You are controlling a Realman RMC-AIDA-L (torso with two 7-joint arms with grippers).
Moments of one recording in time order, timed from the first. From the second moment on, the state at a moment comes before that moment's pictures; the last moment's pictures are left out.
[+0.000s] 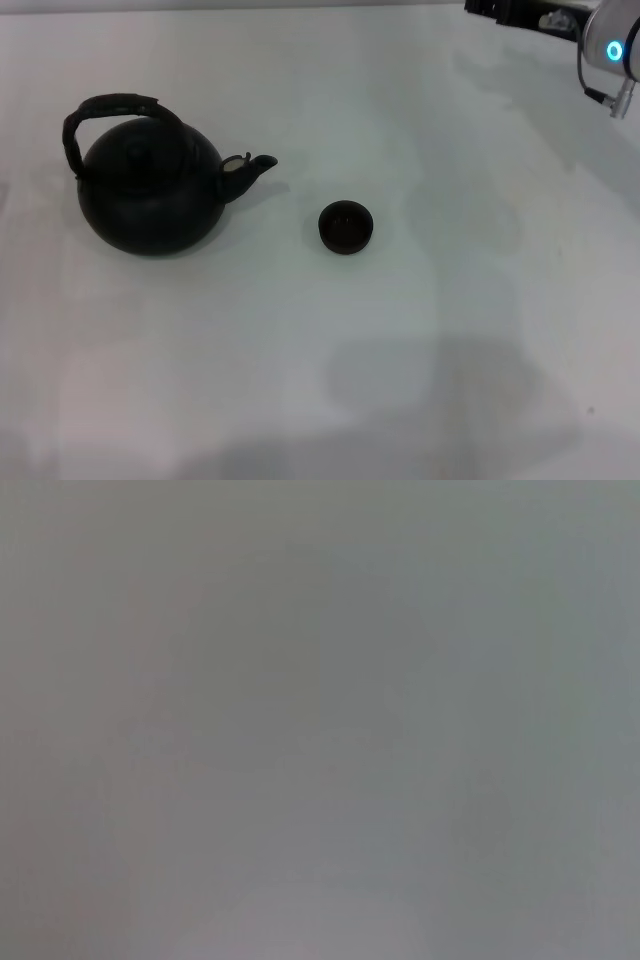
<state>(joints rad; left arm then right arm) -0.26 -2.08 2.83 0.03 -1.50 1.32 -0.26 0.54 2.02 -1.53 -0.81 -1.81 -0.34 2.46</state>
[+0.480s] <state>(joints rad) -0.27 -2.08 2.83 0.03 -1.49 1.32 -0.26 0.54 2.02 -1.75 -0.81 -1.85 0.29 2.47</state>
